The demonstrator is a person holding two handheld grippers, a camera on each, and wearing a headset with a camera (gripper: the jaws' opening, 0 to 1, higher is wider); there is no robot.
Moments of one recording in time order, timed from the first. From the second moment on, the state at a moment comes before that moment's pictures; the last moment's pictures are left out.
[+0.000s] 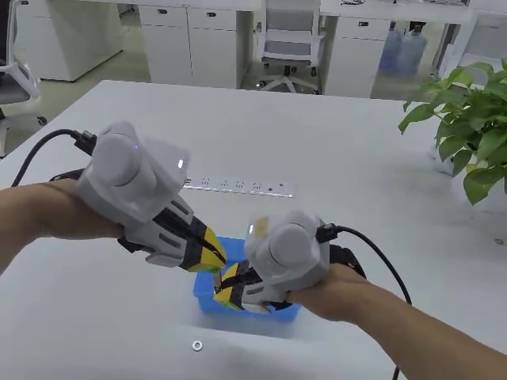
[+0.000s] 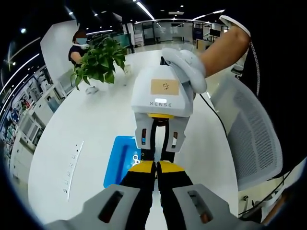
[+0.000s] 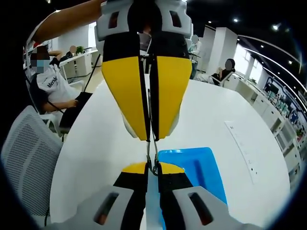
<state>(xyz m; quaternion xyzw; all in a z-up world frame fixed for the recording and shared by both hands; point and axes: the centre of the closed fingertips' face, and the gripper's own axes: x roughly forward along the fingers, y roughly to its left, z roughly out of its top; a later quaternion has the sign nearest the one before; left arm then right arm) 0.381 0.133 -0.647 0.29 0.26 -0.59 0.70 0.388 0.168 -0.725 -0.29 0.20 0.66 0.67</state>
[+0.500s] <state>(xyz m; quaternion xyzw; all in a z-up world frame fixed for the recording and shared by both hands) 0.407 0.129 -0.664 0.29 0.26 -0.60 0.70 0.417 0.160 -0.743 -0.29 0.22 0.65 0.67</state>
